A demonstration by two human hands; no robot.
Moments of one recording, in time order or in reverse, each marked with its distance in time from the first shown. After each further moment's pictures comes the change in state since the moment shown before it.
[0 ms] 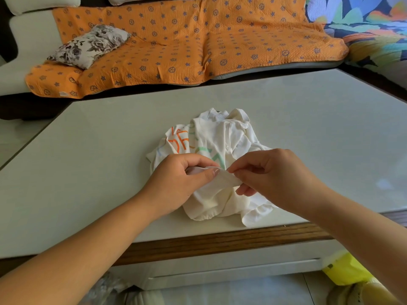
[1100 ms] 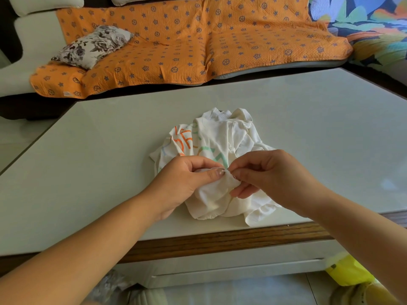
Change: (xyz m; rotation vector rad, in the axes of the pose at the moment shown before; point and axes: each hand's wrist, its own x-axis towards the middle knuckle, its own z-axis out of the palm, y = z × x) left_hand 0.003 -0.003 0.003 -0.318 -0.113 -0.197; right_hand 0.004 0.003 0.004 0.261 -0.094 0.061
